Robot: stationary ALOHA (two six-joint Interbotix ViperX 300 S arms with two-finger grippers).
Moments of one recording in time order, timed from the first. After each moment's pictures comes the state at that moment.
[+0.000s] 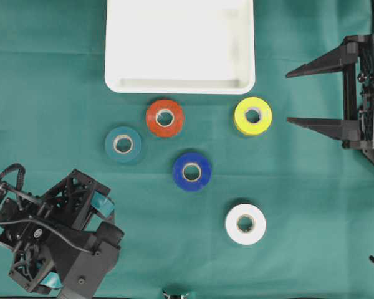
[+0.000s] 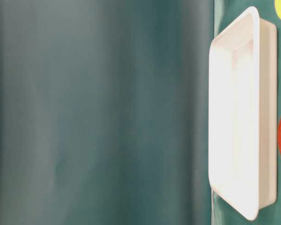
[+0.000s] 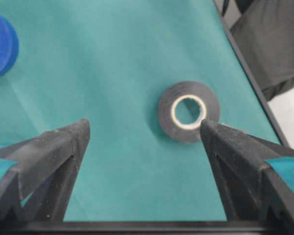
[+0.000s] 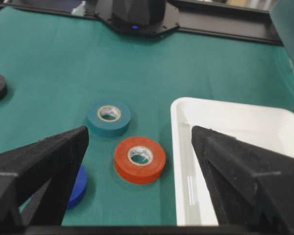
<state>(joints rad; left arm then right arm) -0.50 -0.15 0.31 -0.01 0.87 0.01 -0.01 -0.88 1.12 0.00 -0.08 0.03</state>
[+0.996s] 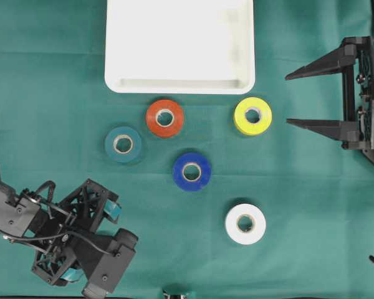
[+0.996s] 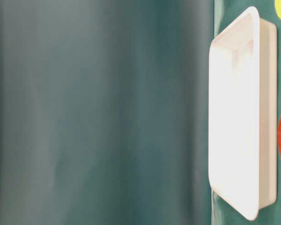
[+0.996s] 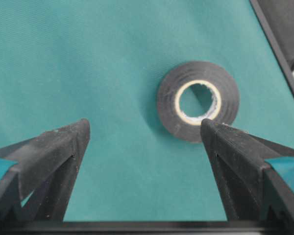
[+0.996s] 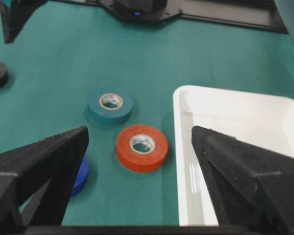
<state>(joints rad) -0.52 -0.02 0.44 0.00 0.71 0.00 -0.01 -0.88 1.12 0.00 -0.05 0.03</state>
